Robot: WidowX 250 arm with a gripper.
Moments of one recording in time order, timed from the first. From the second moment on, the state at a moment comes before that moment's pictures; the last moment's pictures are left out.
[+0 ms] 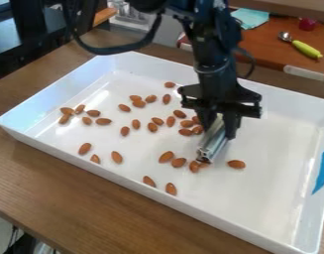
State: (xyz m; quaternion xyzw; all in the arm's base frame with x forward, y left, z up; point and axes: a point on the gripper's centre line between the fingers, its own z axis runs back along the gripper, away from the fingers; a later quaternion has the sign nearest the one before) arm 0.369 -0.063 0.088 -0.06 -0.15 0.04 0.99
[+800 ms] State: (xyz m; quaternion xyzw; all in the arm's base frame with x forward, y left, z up) arm 0.364 0.041 0.087 -0.04 -0.09 0.08 0.99
